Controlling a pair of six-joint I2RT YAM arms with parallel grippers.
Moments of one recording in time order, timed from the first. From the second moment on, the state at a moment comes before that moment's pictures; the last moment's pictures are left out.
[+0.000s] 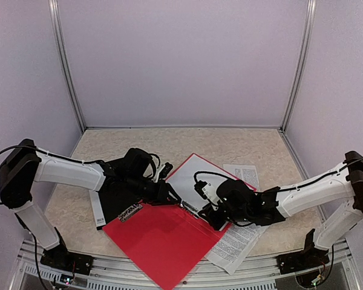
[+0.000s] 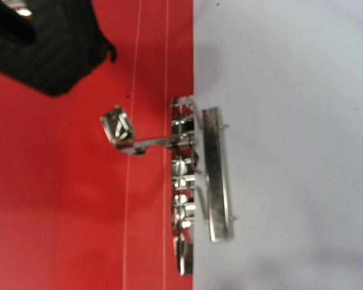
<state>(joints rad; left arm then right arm) -0.84 1.67 0.89 0.03 0.50 -0.69 1.14 1.53 0.68 0.12 0.16 0.23</state>
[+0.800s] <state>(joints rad) -0.80 1.67 0.89 0.02 0.50 -0.68 1.23 1.05 0.43 -0.22 0.34 1.10</state>
